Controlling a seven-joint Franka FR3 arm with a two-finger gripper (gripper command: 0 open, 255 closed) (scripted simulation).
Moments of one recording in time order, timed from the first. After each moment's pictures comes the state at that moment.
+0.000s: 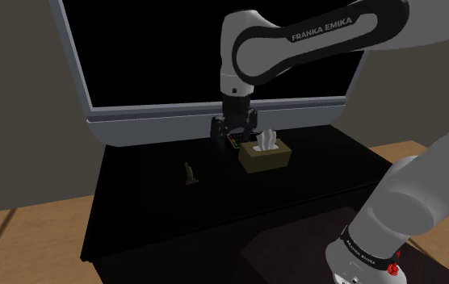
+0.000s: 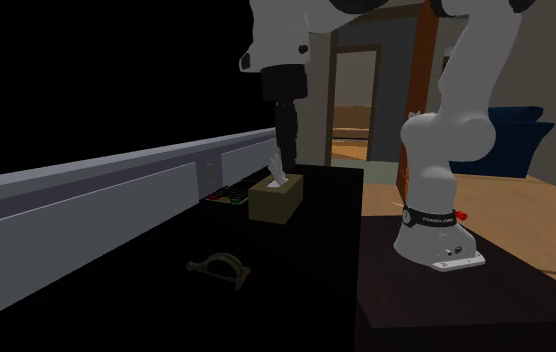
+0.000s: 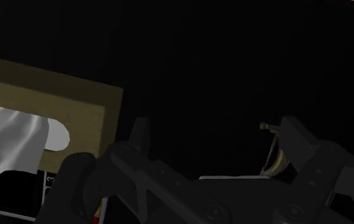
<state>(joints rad) -0.01 -0.31 0.38 -2.29 0.13 1.91 0.44</state>
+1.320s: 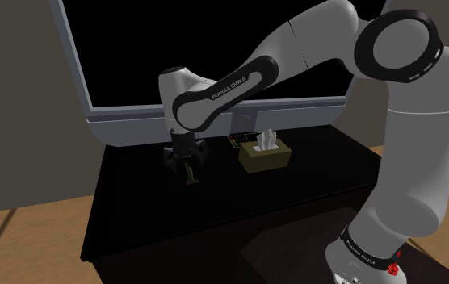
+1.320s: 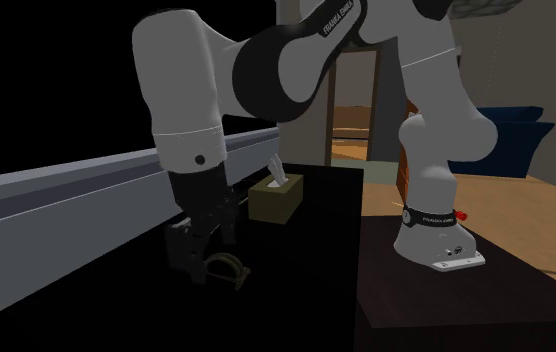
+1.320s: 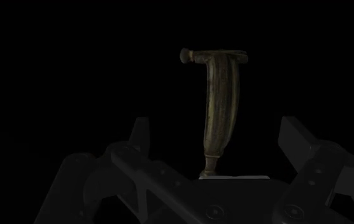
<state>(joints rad) 0.06 0.36 0.45 -1.91 -0.21 2.10 0.96</state>
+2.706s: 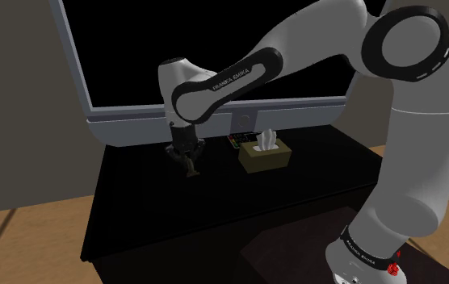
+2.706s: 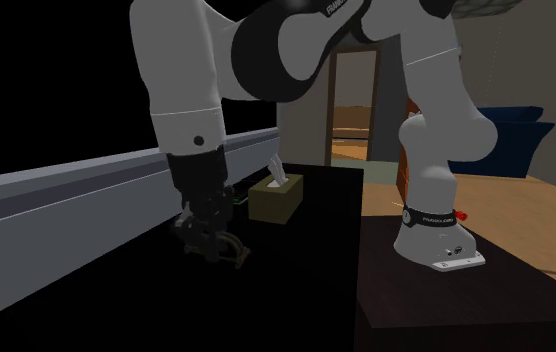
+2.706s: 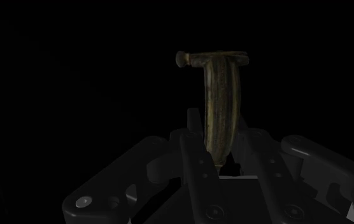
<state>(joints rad) 0.05 0.32 0.45 -1.89 -0.19 2.05 0.95</state>
